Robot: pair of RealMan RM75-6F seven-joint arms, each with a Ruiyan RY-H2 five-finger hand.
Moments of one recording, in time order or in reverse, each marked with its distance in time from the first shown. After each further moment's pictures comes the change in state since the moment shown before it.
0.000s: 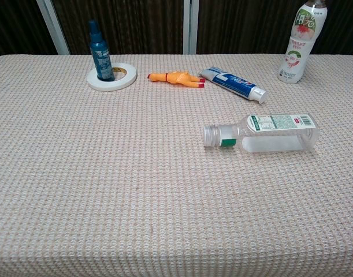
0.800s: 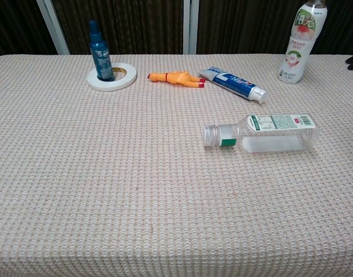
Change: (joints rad) left arm -0.008 0.000 -0.003 -0.002 -0.011 -0.022 0.001; right arm 0.270 -0.020 0.011 -0.020 0.007 -0.438 -0.032
